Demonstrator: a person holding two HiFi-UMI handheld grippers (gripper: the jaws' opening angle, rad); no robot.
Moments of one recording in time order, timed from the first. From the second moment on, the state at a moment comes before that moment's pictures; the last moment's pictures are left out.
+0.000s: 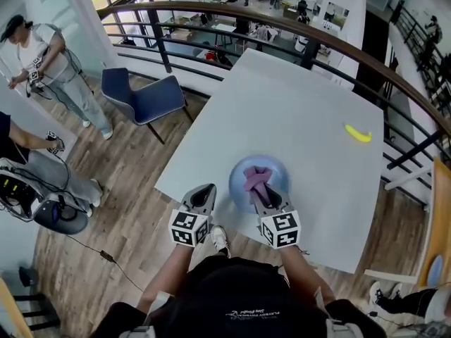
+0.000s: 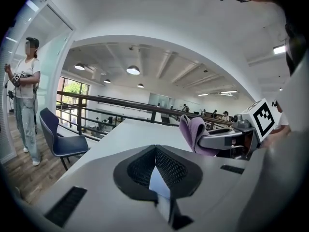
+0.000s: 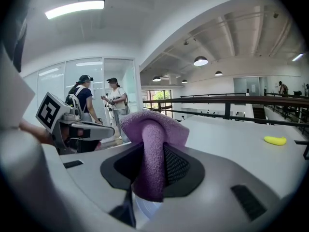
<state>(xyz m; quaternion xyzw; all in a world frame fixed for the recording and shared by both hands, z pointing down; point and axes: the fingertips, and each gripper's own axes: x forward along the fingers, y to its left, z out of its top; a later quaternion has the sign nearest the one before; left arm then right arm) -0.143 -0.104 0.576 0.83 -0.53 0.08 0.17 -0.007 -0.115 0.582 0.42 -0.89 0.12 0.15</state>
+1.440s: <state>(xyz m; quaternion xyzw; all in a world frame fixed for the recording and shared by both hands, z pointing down) -0.110 -0.191 0.656 0.80 -0.51 0.17 0.26 0.011 -0.195 0.626 0.44 -0.86 0.15 0.20</state>
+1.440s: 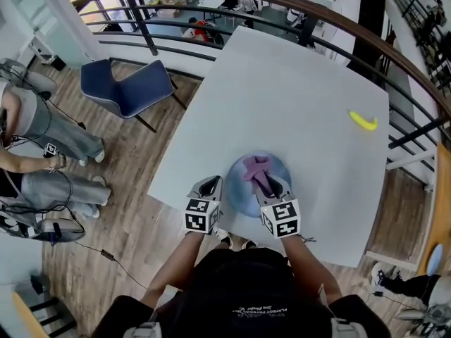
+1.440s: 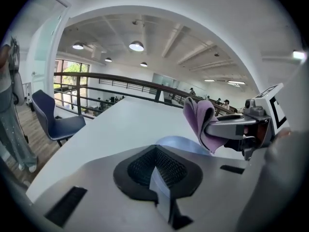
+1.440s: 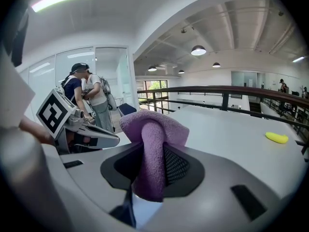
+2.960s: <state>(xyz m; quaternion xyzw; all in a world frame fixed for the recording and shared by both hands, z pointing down) -0.088 -0.184 0.770 0.72 -0.45 0.23 0.49 0.026 -0.195 0.652 0.43 -0.86 0.17 0.22</state>
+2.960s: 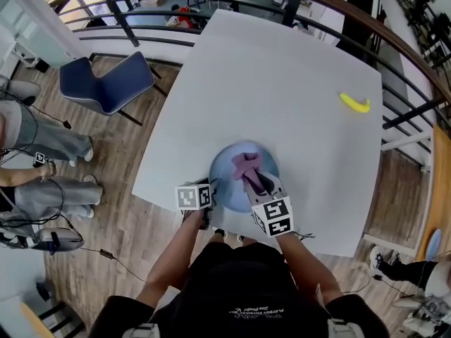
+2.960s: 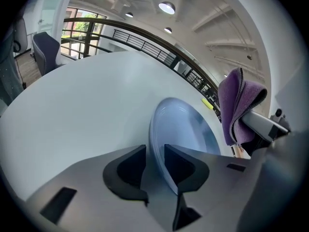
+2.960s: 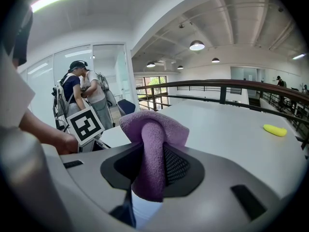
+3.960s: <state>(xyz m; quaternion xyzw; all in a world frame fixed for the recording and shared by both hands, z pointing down) -0.081 -0.194 0.763 0.71 -0.44 0.17 0.52 0.034 -0.194 0.652 0.45 -0.85 0.17 0.22</state>
